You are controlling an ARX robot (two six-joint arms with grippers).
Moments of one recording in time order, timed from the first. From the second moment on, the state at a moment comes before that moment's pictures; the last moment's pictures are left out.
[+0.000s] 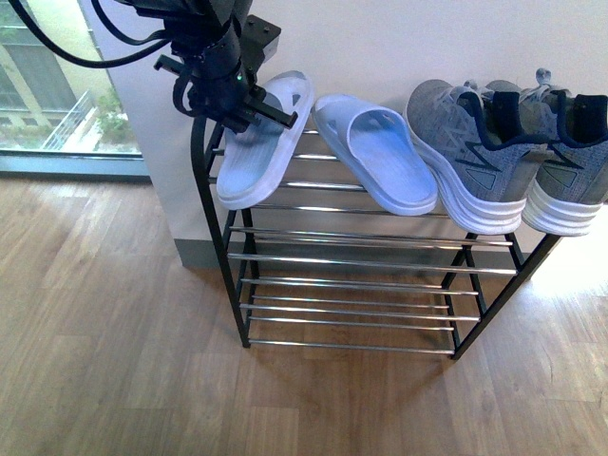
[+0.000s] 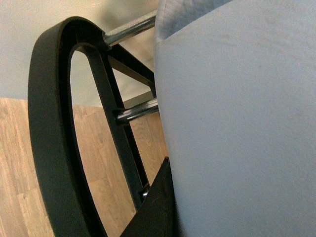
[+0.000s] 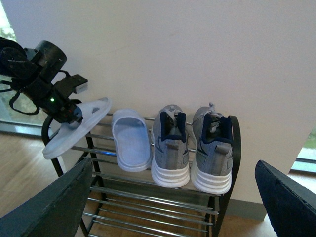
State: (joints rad) left arm -0.32 2.71 2.25 -0.48 -0.14 0.21; right arm 0.00 0.00 0.02 0.00 0.00 -0.01
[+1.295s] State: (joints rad) left arm -0.36 2.80 2.41 -0.56 -0.19 0.08; right arm 0.00 0.00 0.02 0.00 0.00 -0.01
